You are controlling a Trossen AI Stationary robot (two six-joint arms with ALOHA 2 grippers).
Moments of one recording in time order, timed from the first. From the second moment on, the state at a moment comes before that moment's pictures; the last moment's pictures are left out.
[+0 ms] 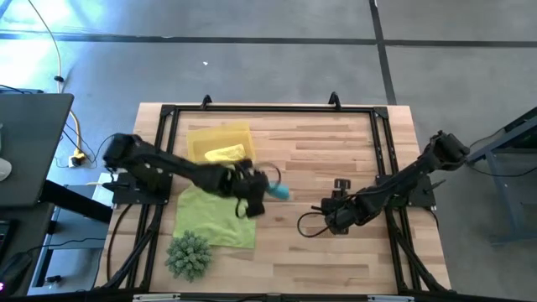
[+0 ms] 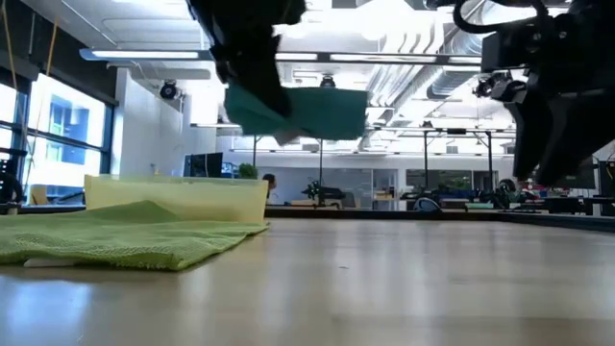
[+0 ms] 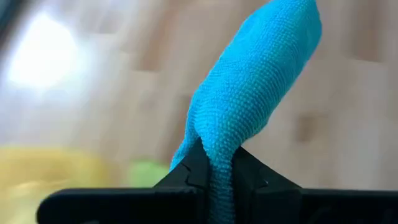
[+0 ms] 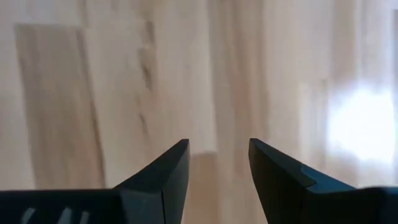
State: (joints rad) left arm -0.10 1.68 1.26 -0.62 -0.41 -0.35; right arm 0.52 1.47 0.87 -0.83 0.39 0.52
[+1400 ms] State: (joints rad) left arm 0.57 1.56 0.73 -0.43 -0.56 -0.13; right arm 0.33 1.12 0.87 -1.00 0.78 0.58
